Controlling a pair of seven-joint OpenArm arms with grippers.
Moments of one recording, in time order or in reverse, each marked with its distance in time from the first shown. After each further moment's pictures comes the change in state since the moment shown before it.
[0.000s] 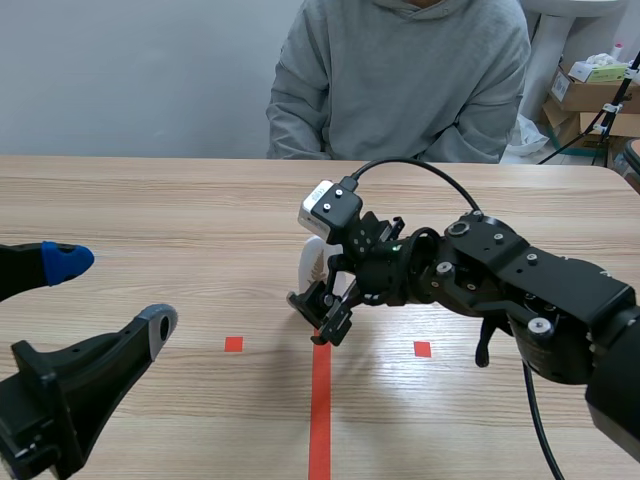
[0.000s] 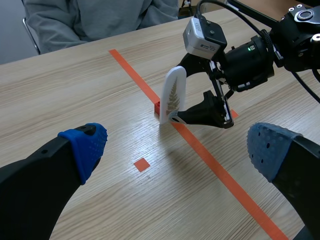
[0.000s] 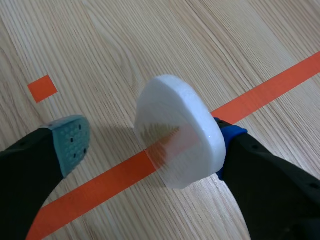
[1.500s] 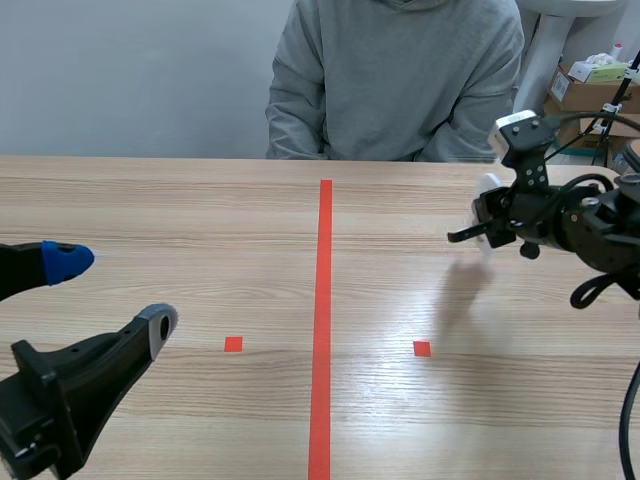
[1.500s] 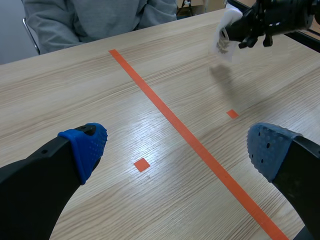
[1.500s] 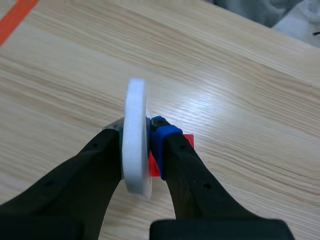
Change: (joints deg) left arm 0.0 0.0 0.0 0.0 0.0 0.0 0.0; right arm -0.2 5.9 27.6 -1.5 3.3 -13.1 -7.1
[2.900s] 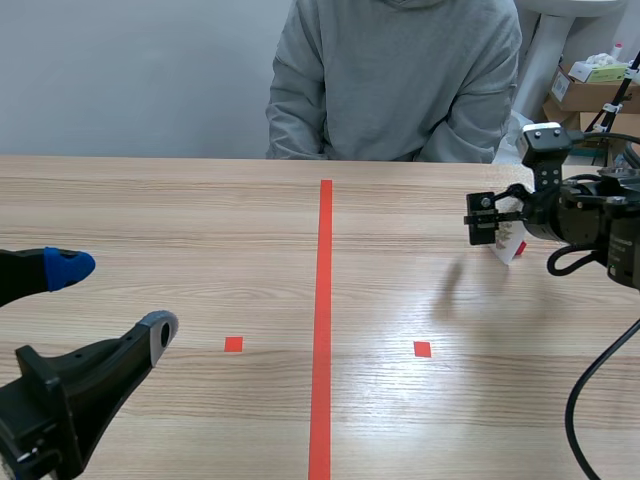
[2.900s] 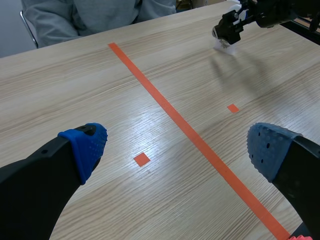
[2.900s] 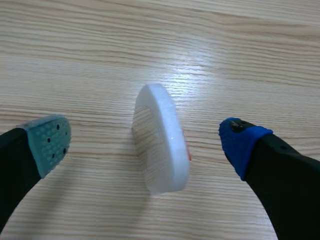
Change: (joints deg) left arm 0.0 0.0 0.0 0.0 0.0 0.0 1.5; right arm 15.8 -4.7 6.6 -29.8 -4.3 -4.8 4.2
